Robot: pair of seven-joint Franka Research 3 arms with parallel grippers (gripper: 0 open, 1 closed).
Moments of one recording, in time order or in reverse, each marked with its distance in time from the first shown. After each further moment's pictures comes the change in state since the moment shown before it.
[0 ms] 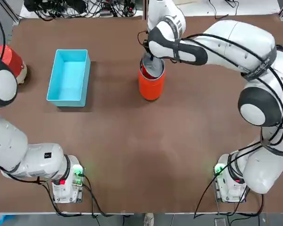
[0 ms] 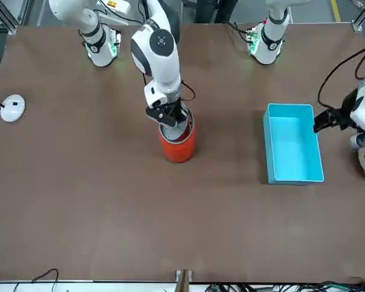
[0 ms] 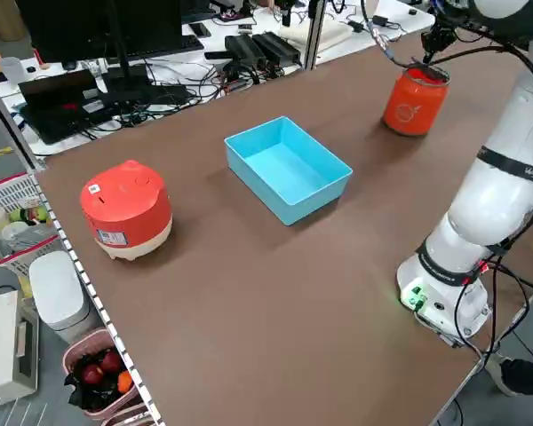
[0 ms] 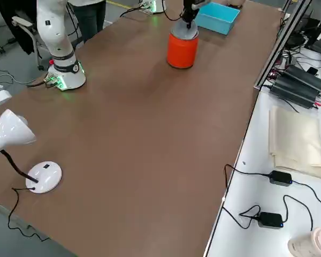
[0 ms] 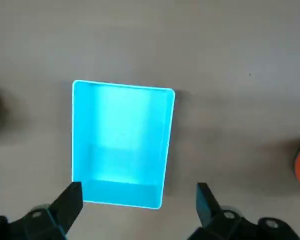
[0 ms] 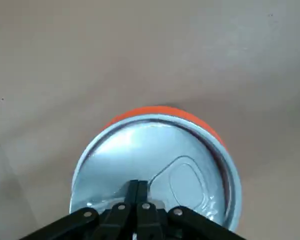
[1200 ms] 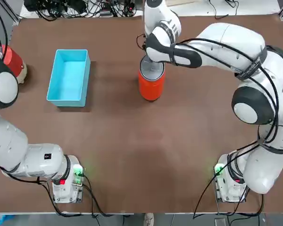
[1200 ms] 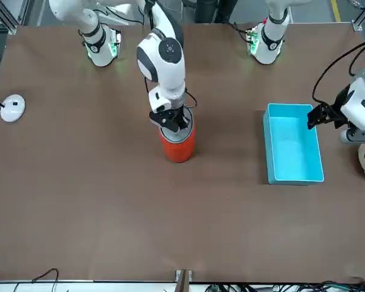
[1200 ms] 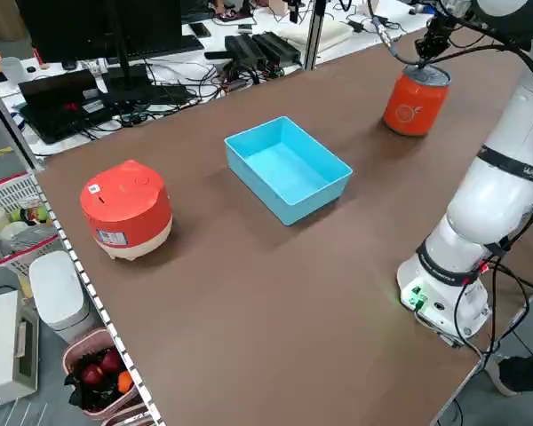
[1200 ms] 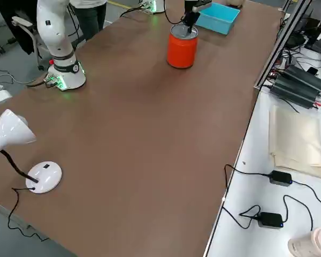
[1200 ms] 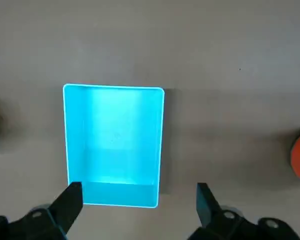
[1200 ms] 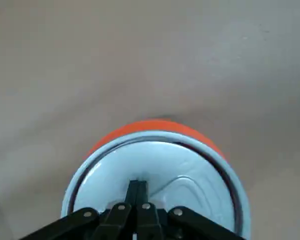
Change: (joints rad) left arm -0.031 0.000 0.002 0.002 0.000 0.001 0.012; right arm 0.008 0.054 0.002 0.065 -0.073 -0.055 0.058
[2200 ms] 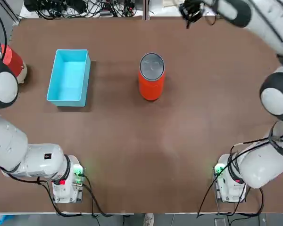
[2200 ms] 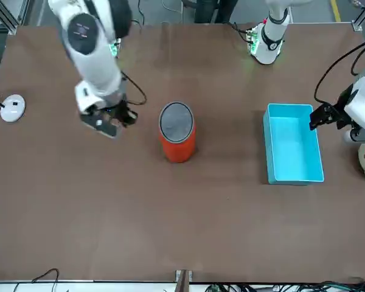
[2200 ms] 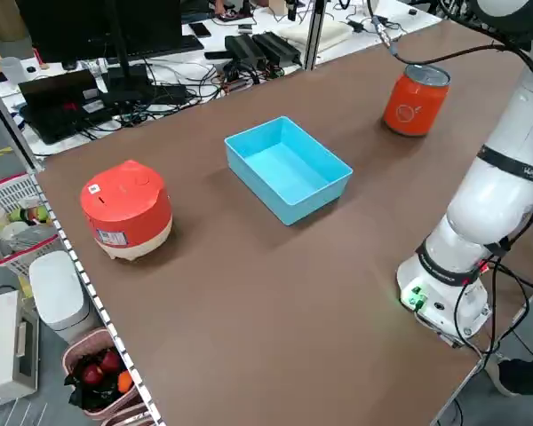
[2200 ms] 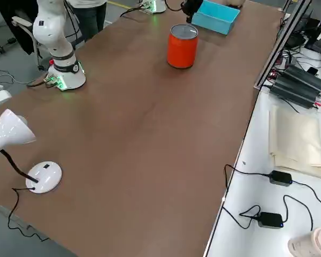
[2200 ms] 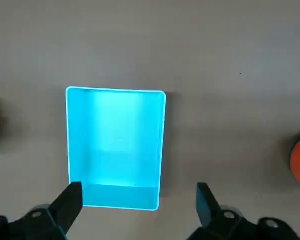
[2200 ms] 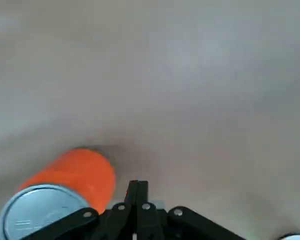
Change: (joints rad) left arm 0.004 0.000 0.003 0.006 0.000 0.009 0.000; right arm -0.329 -0.252 -0.017 0.067 0.070 -0.408 -0.497
